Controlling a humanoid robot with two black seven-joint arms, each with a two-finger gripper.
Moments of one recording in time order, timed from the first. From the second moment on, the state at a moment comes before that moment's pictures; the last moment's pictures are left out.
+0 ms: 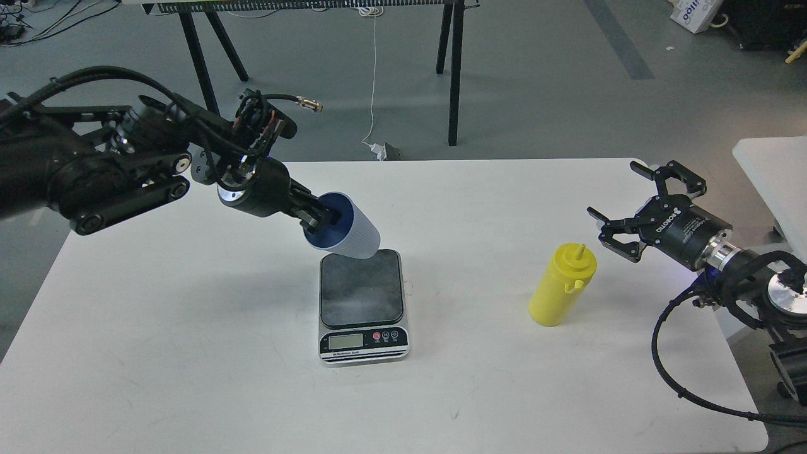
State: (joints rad) left arm -1.39 0.38 0.21 -1.03 1.61 -0.49 -0.49; right arm 0.43 -0.45 1.19 0.81 0.25 0.49 -0.49
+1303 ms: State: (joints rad) left arm -1.30 0.34 0.25 -0.93 1.72 -0.49 -0.49; right arm 0.40 -0.45 1.21 0.80 0.25 0.49 -0.49
